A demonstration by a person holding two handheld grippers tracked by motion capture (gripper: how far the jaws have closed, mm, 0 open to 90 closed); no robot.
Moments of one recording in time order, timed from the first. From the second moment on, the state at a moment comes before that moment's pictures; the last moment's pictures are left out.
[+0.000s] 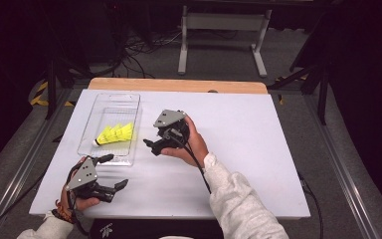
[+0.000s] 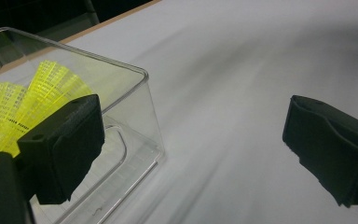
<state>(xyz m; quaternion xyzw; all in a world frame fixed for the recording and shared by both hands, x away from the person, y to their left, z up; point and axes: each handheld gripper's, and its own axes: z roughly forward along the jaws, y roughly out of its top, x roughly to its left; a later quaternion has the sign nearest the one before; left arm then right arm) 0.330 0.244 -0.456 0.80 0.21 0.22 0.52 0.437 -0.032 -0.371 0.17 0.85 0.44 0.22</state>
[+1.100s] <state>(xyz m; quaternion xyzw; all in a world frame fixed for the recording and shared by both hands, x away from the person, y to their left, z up) 0.332 0.243 -0.457 0.80 0.21 0.22 0.51 0.426 -0.071 -0.363 0.19 0.83 0.43 0.29</state>
